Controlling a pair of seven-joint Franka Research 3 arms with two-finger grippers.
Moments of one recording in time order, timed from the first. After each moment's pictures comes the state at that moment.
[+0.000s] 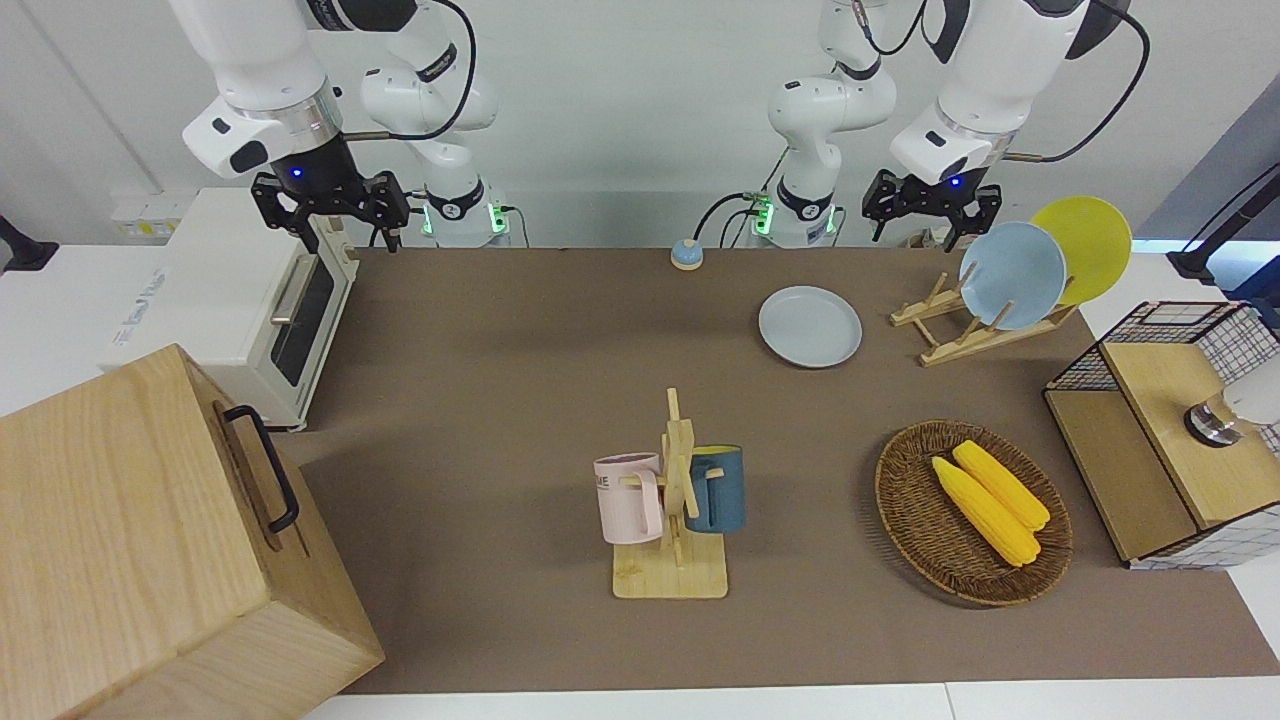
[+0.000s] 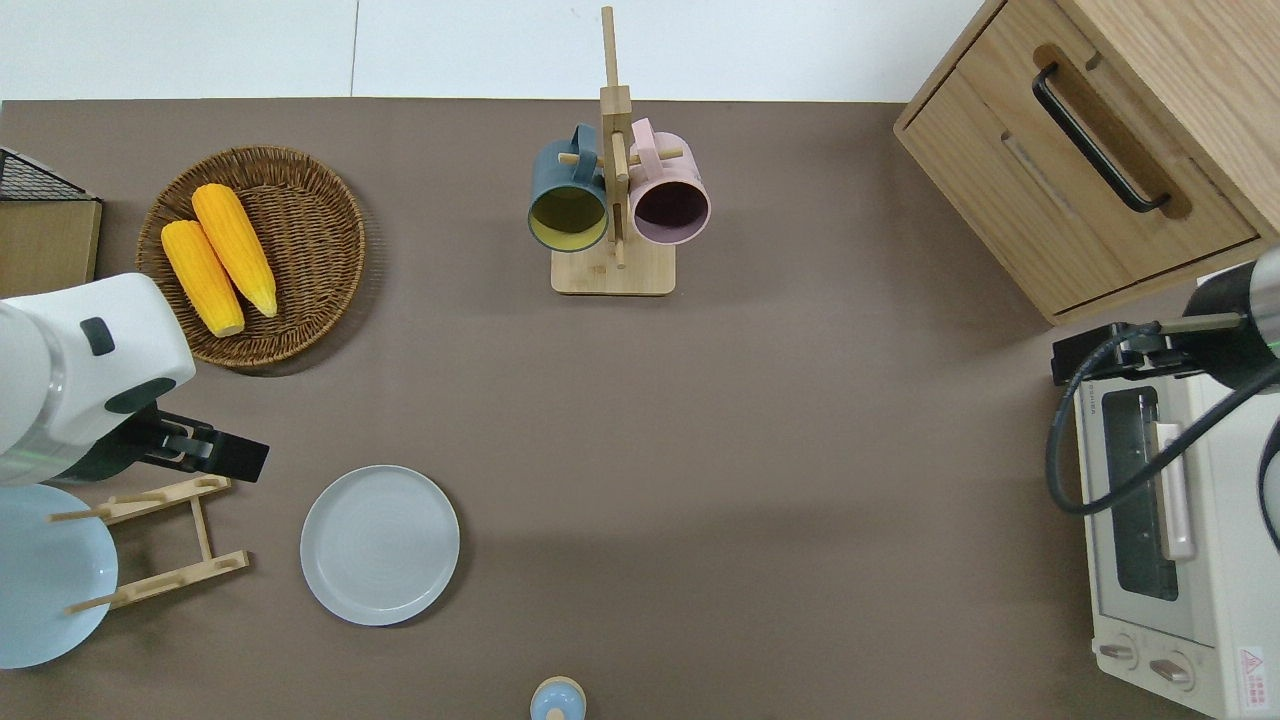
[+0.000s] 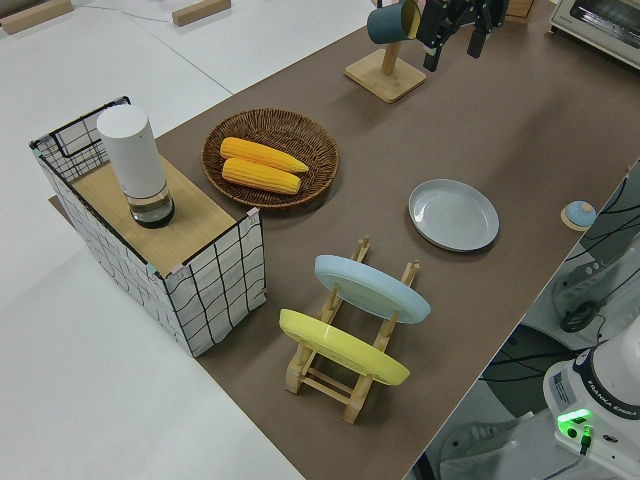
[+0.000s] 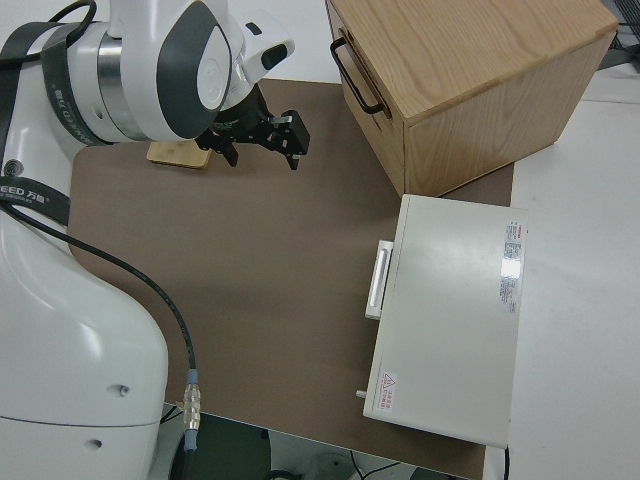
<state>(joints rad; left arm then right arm) 0.16 -0.11 -0.28 -1.71 0.02 1.51 0.18 -0.09 0.03 0.16 -1.48 -0.03 1.46 0.05</state>
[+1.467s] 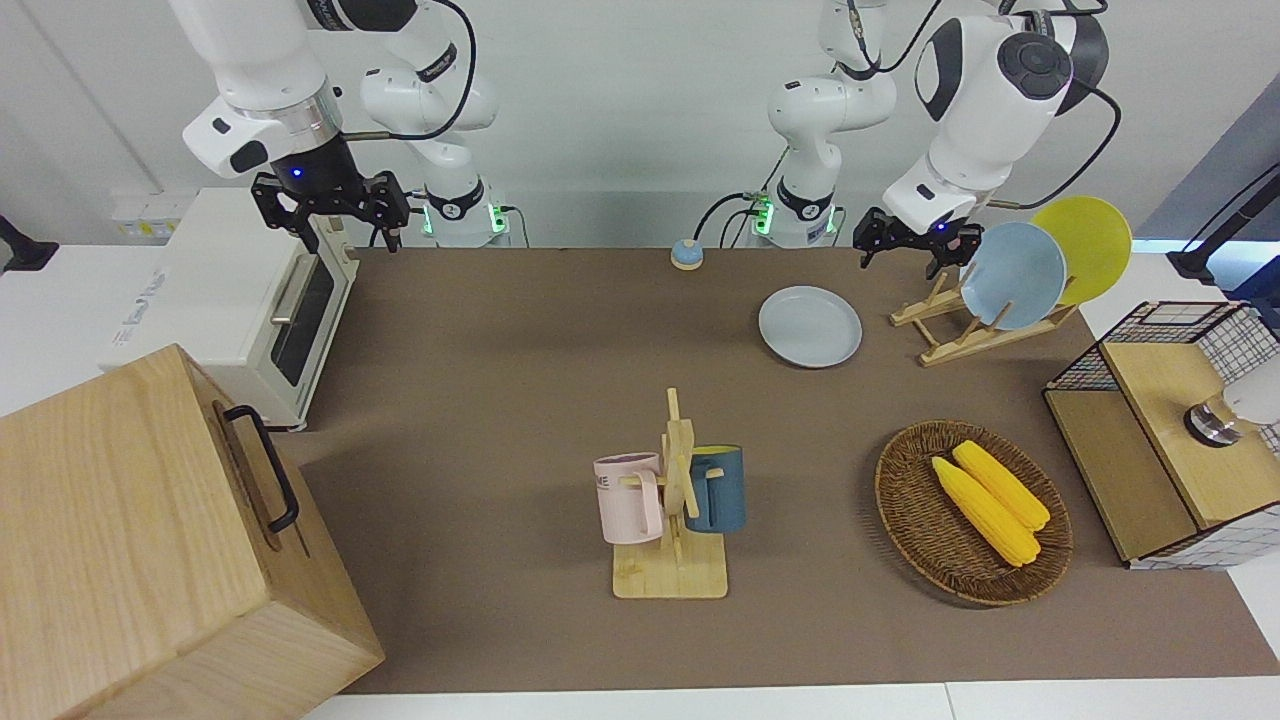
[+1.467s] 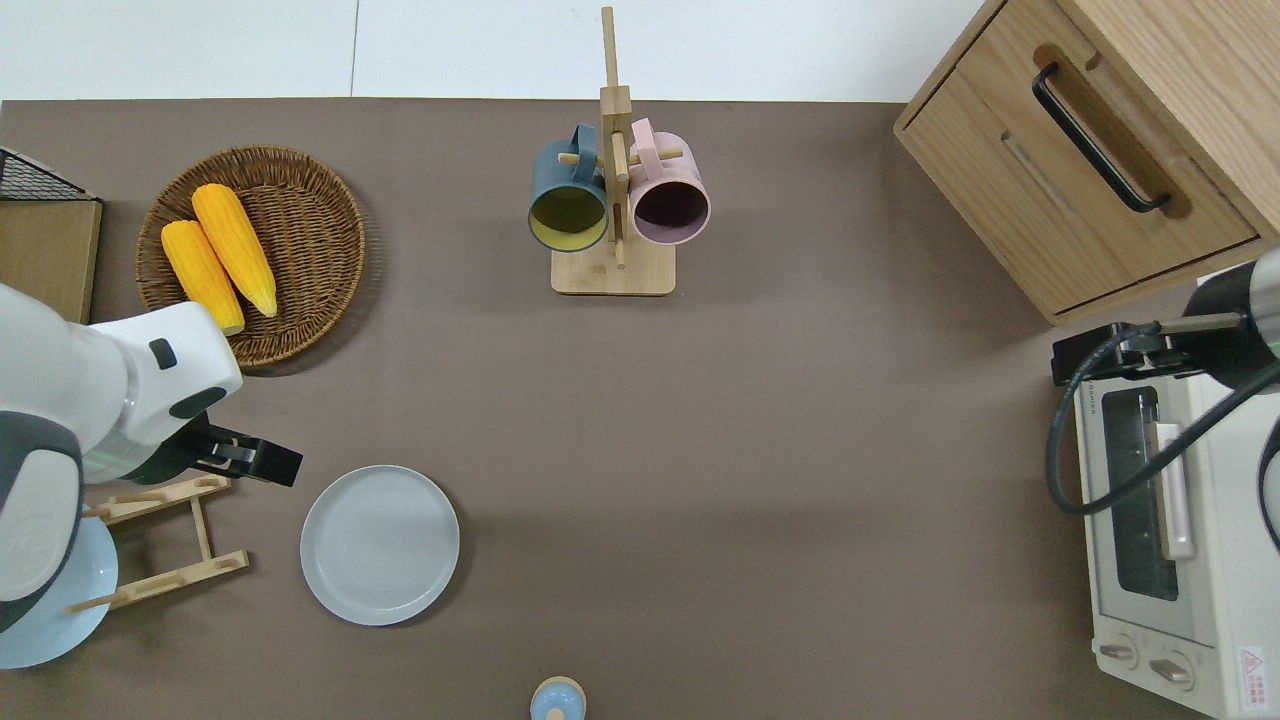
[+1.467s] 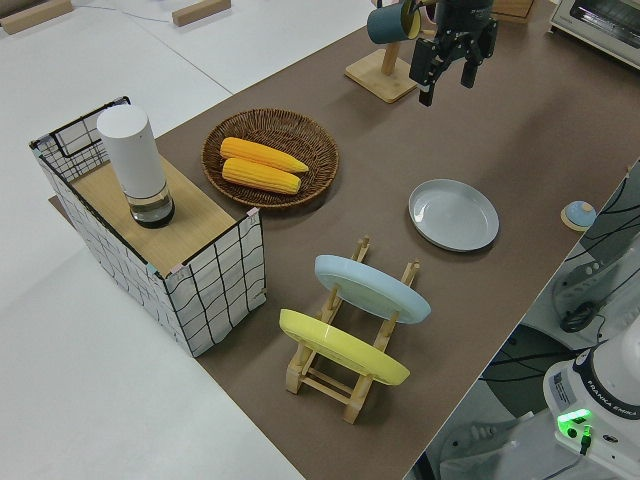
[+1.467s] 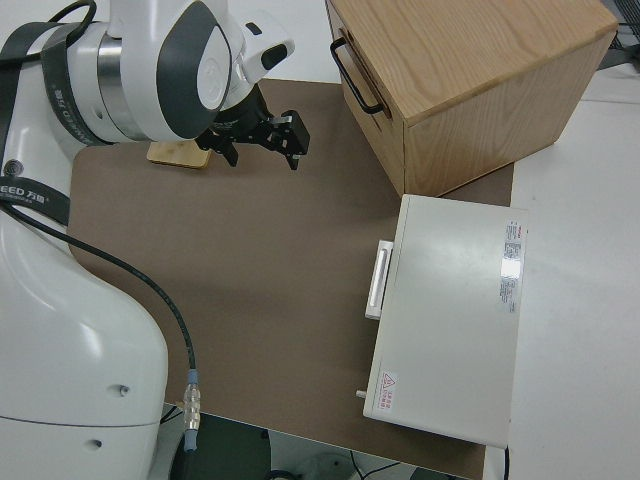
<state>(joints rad) 0.17 -0.10 -0.26 -1.89 -0.01 1.64 0.18 -0.09 0.03 0.16 -1.48 -0.03 1.46 0.05</state>
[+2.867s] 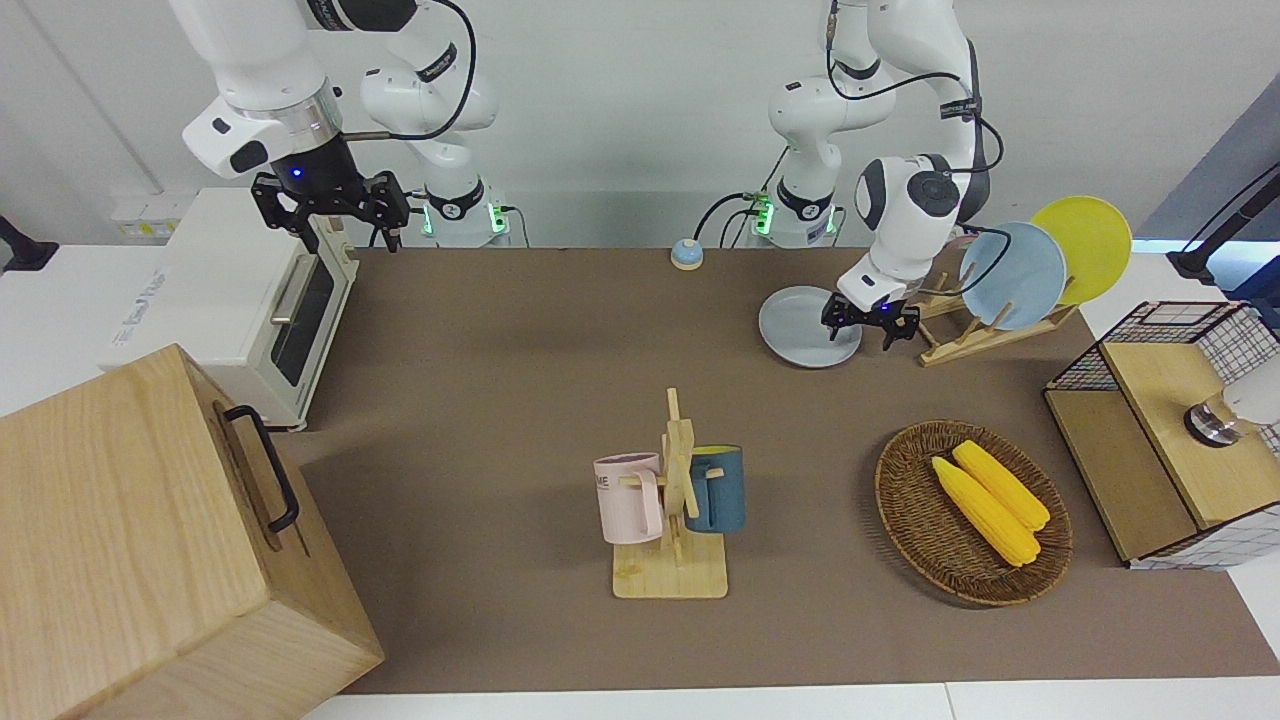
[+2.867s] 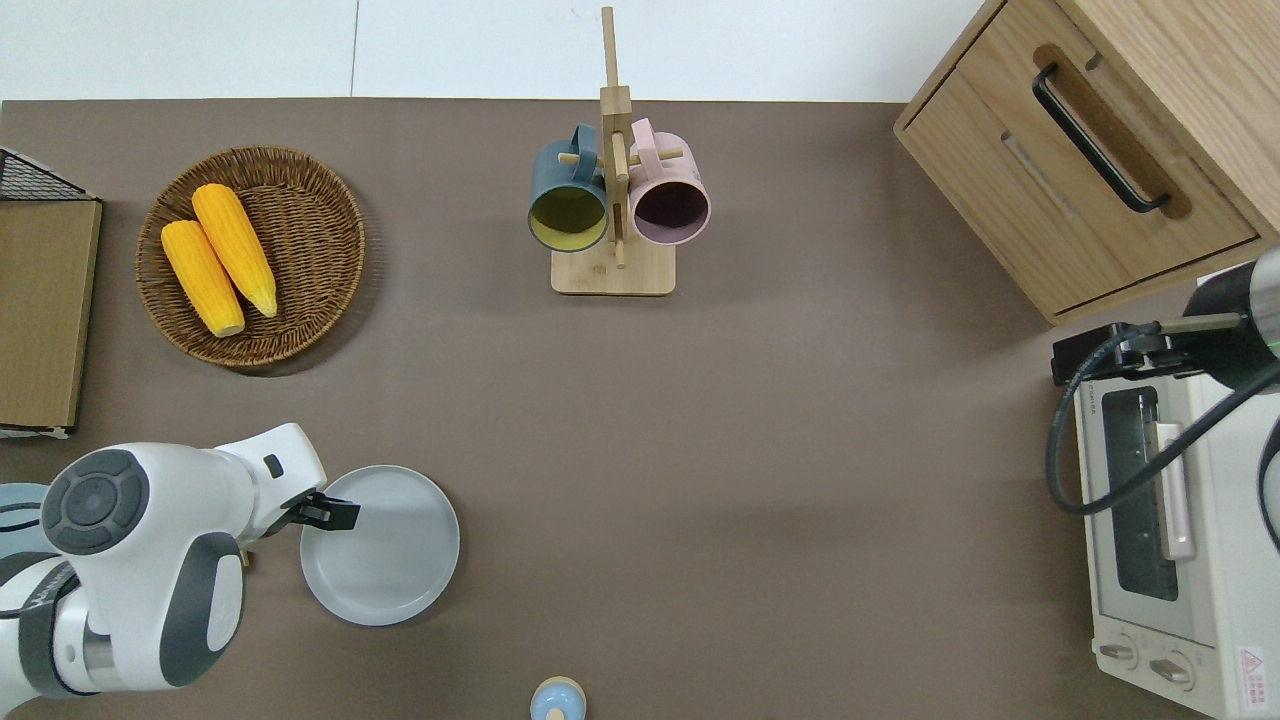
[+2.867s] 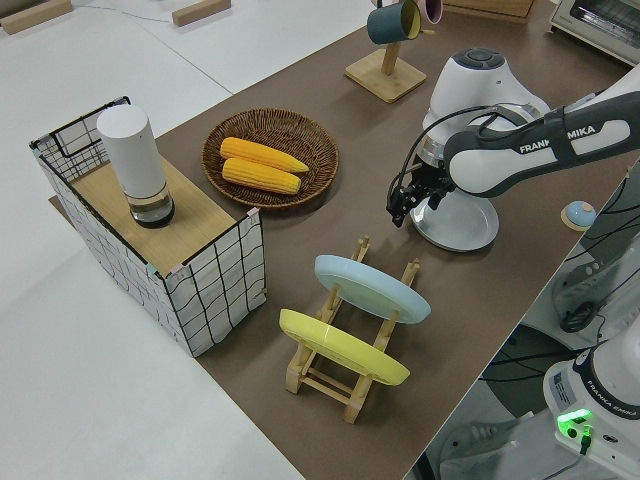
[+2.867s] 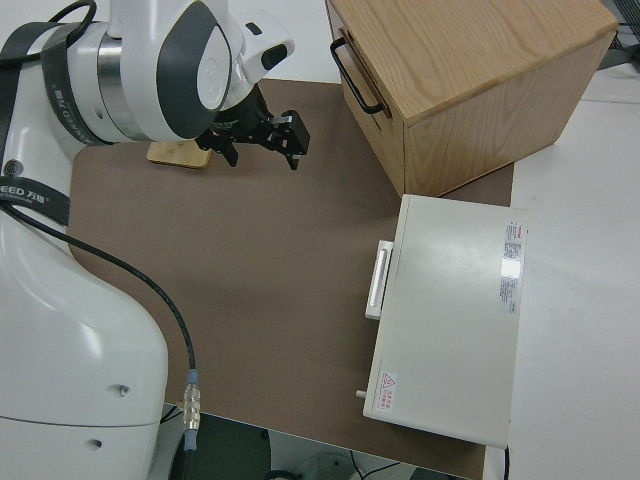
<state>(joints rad) 0.20 -0.11 -0.26 -2.53 -0.01 2.42 0.26 -0.09 0.03 0.16 -1.48 -0.03 1.46 0.05</state>
